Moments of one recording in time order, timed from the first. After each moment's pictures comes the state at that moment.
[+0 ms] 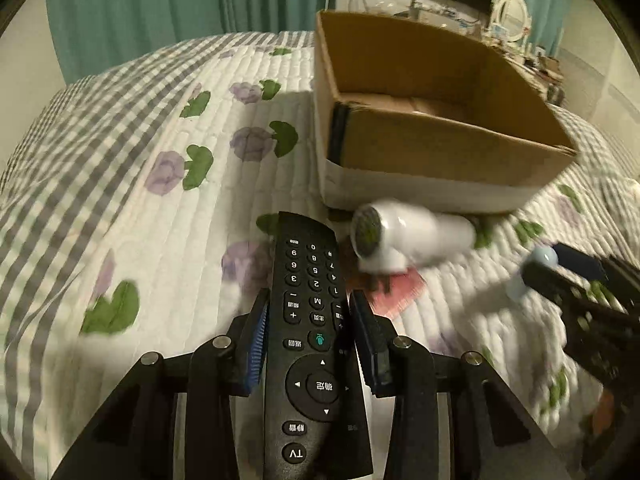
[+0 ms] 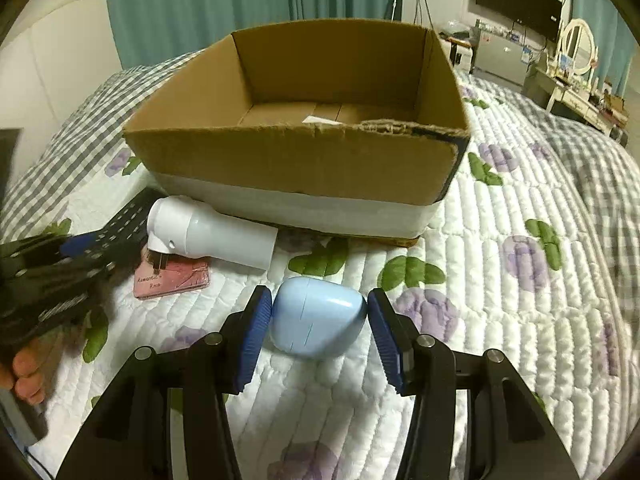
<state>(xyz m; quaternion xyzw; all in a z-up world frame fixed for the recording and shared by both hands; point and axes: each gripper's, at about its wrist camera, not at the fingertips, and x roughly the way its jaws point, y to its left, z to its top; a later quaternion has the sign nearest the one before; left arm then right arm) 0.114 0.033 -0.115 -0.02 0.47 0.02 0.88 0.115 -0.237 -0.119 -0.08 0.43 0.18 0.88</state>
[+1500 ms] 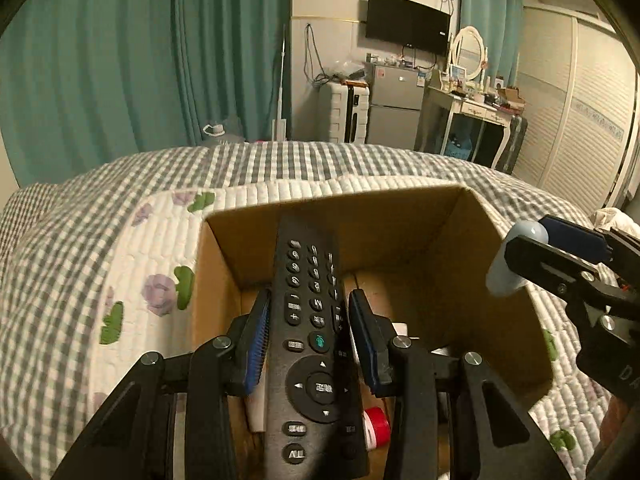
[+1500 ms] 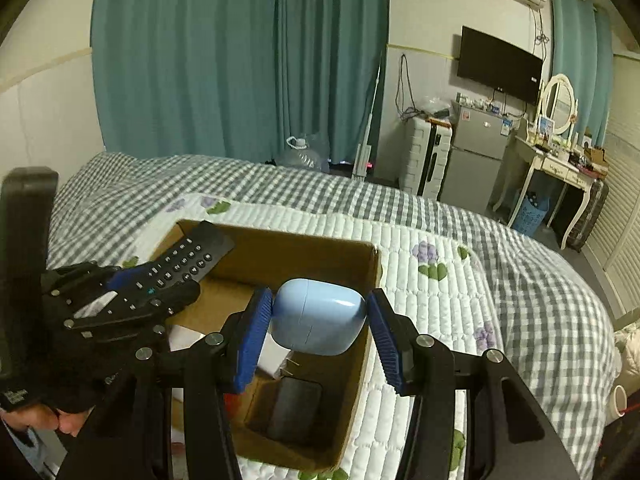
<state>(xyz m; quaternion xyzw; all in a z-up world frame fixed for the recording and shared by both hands) 0.276 -0.022 -0.041 0.01 0.36 -0.04 0.93 0.235 -0.242 0.002 -0.07 0.32 0.17 0.93</state>
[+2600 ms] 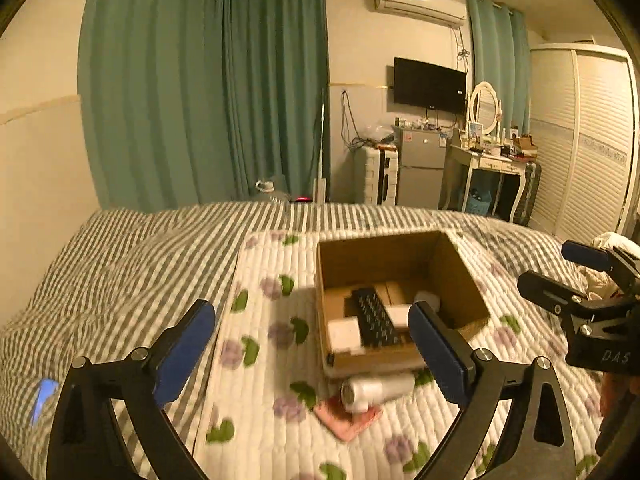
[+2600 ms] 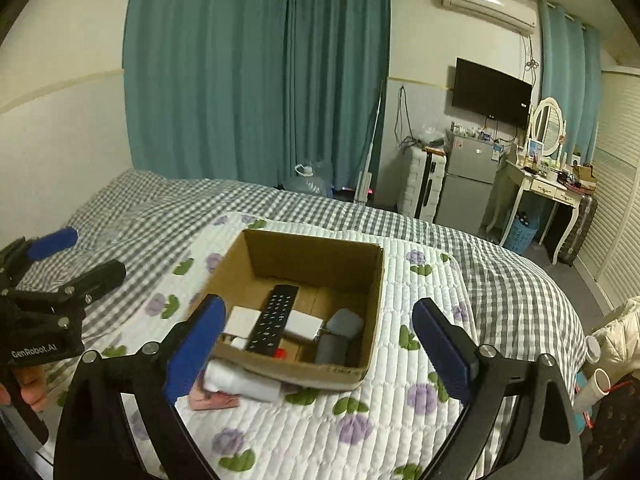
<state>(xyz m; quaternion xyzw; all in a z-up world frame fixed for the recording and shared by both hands) 0.077 0.034 0.050 0.00 0.26 0.03 0.97 0.088 -0.246 0.064 -0.07 0.26 0.17 0.95</state>
